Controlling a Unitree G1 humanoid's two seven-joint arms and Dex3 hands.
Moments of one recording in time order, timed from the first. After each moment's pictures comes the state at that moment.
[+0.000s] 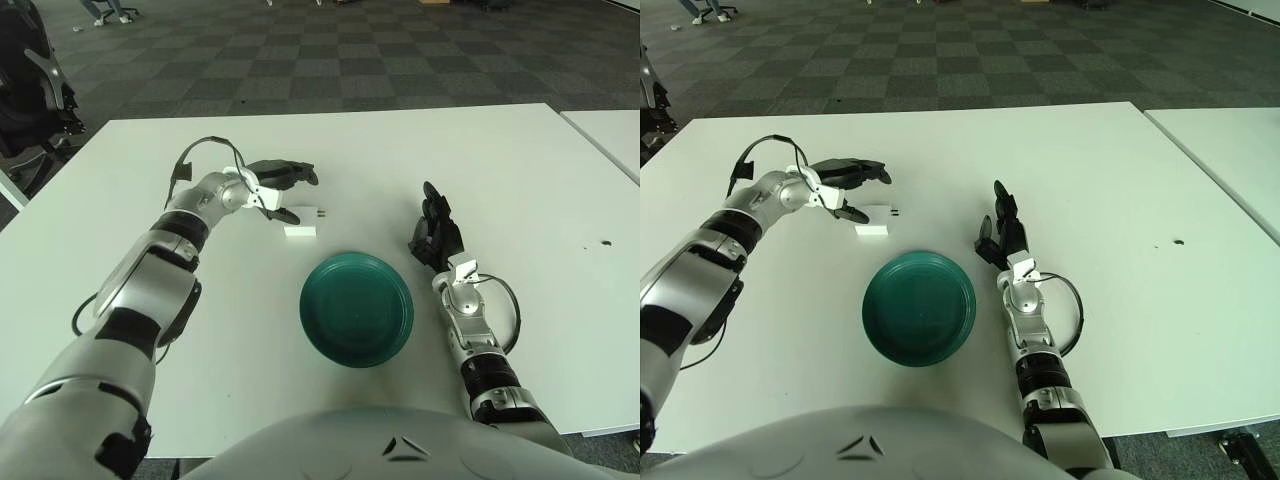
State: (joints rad) left arm -0.91 0.38 -0.46 1.16 0.70 -0.66 -0.25; right arm -0.12 -0.01 0.01 0.55 -0.05 -0.43 -0.06
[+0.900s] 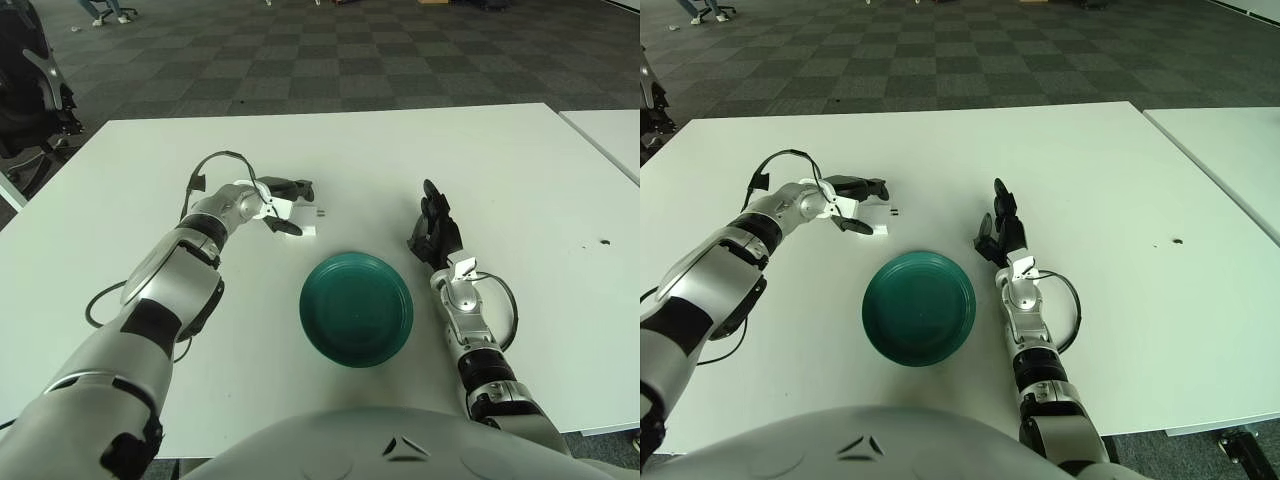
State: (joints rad) left arm -0.93 0.29 -0.57 1.31 0.76 -0.50 -0.16; right arm -0.15 0.01 -0.01 0.59 -0.04 -0.46 -0.05
